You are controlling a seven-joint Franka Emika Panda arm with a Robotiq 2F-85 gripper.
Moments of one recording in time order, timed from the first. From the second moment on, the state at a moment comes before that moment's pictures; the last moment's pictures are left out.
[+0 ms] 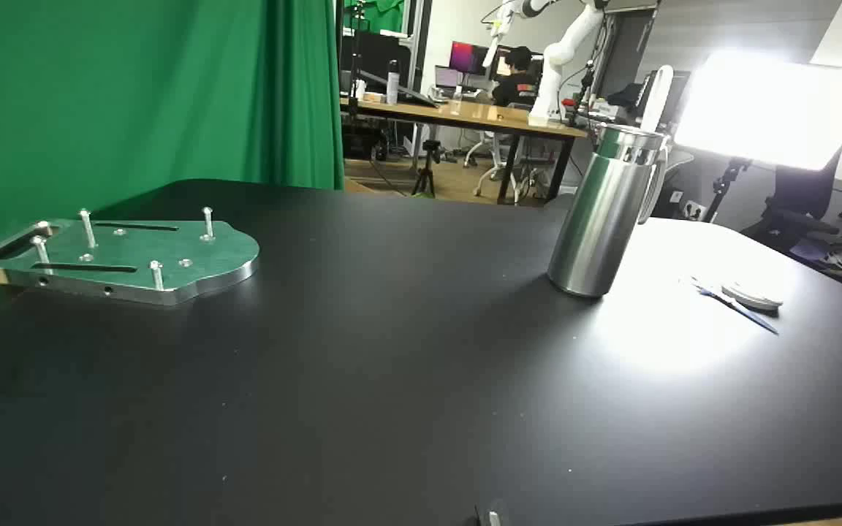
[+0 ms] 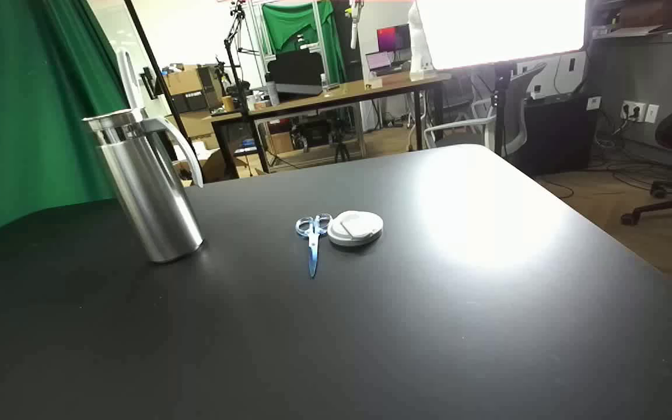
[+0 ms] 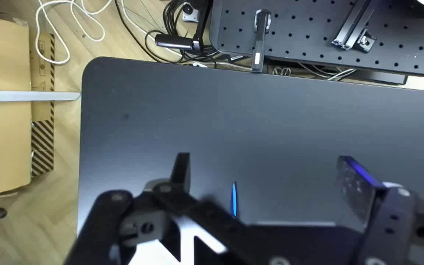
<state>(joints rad) -0.22 -0.66 -0.22 -2.52 -0.43 1.80 -0.39</state>
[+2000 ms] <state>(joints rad) -0.04 -0.29 -0.15 -2.20 -0.05 1.99 -0.36</state>
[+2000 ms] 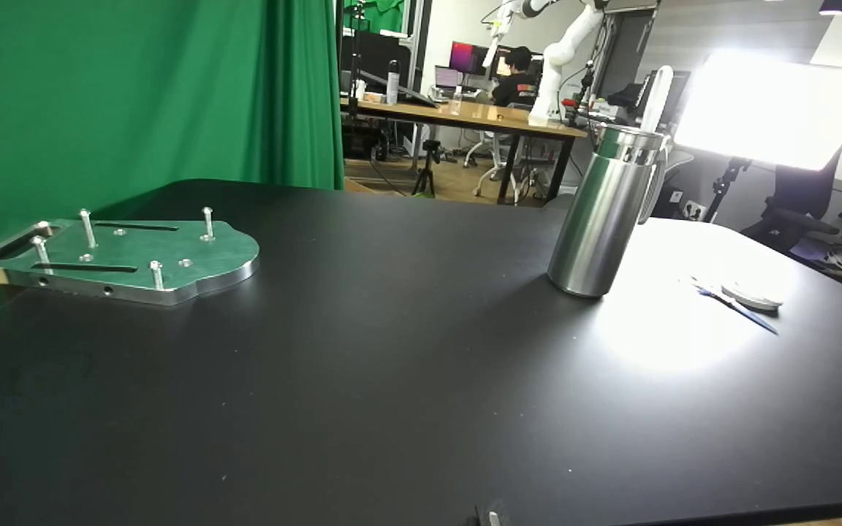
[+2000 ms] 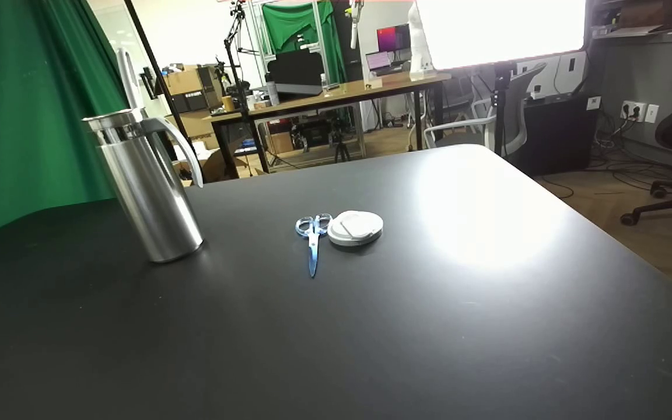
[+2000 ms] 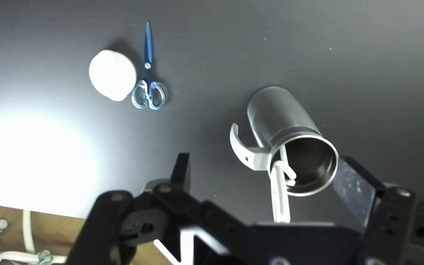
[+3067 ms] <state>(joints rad) -0.03 0.11 -0.09 -1.96 0.10 1.99 -0.28</state>
